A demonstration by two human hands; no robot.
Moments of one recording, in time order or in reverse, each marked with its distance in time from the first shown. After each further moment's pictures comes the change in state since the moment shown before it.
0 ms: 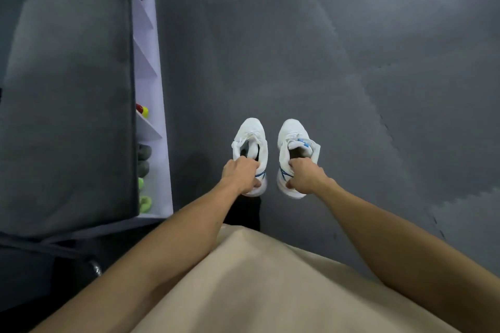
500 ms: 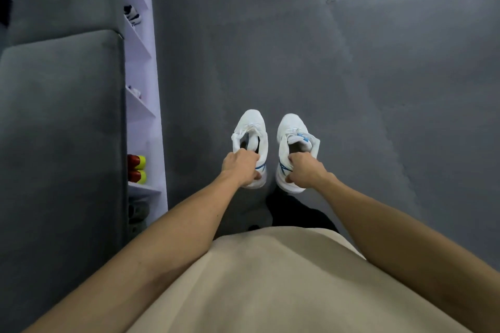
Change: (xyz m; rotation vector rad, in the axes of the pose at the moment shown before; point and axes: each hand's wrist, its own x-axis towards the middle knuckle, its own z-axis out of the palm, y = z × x) left_hand 0.302 -0.053 -0.247 0.012 0.020 -0.021; right_hand 0.288 -0.090 -0.253 0.020 -0.014 -0.014
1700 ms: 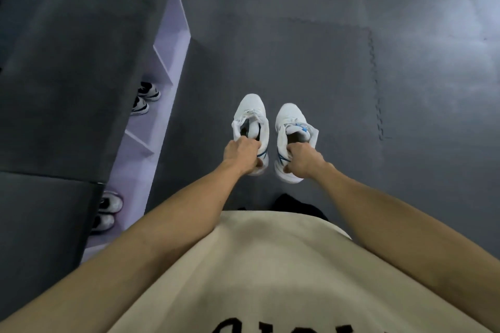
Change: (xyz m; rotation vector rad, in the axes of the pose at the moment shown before) left_hand 0.704 -0.197 -0.556 -0.164 0.172 -0.189; right_hand 0.685 -0.311 -0.604 -0.272 0.000 -0.213
